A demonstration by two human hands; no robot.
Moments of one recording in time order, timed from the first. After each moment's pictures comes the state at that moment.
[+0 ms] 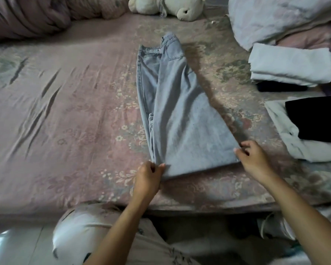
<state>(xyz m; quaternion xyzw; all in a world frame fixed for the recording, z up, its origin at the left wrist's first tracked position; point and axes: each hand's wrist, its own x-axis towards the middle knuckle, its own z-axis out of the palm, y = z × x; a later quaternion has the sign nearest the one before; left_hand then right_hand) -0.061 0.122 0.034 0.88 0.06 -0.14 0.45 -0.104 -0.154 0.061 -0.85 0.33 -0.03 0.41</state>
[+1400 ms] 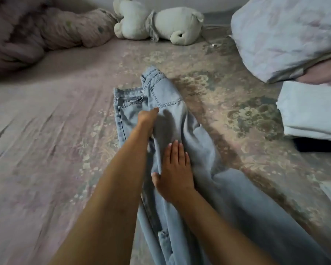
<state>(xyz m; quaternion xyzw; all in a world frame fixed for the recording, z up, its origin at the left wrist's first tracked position) 0.402 -0.047 0.046 0.78 0.15 -0.12 0.59 0.206 -0.071 0.009 -0.99 0.11 -0.06 0.11</state>
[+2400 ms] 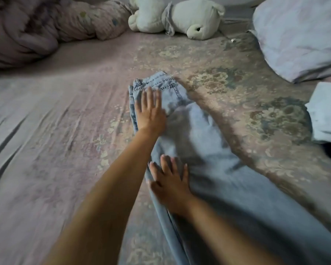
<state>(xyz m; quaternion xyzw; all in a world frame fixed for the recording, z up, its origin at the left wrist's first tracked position) 0.397 0.004 0.043 0.98 -0.11 0.08 0.15 0.211 -0.030 0.018 -0.99 -0.01 0.04 0.16</state>
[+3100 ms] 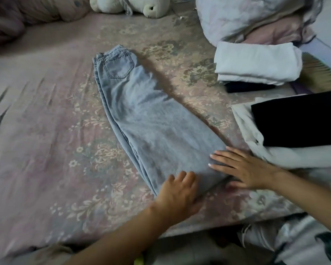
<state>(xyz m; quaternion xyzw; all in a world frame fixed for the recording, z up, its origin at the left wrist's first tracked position) -0.072 -0.033 0.046 0.85 -0.52 0.05 0.06 -0.103 -0.308 0.038 -0.95 -0.31 -0.02 -0.08</state>
